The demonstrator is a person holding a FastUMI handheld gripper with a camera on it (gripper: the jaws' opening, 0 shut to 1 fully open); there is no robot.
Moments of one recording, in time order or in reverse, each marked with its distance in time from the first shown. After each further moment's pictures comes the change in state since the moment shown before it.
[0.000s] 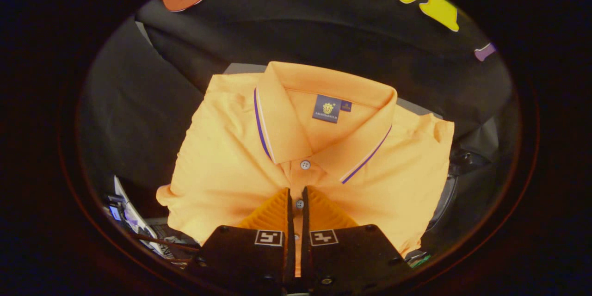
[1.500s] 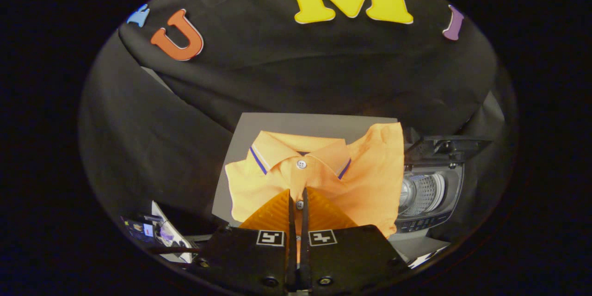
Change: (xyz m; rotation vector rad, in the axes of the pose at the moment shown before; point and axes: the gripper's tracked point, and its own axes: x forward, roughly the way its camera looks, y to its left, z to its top) arm -0.112 -0.050 0.037 0.169 -0.160 0.172
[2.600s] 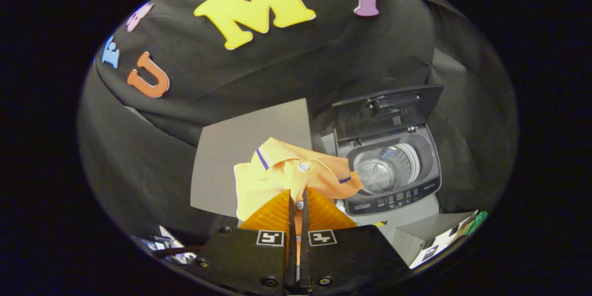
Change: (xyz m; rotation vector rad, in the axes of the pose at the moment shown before) arm -0.075 -0.141 -0.082 0.253 -0.117 -0.046
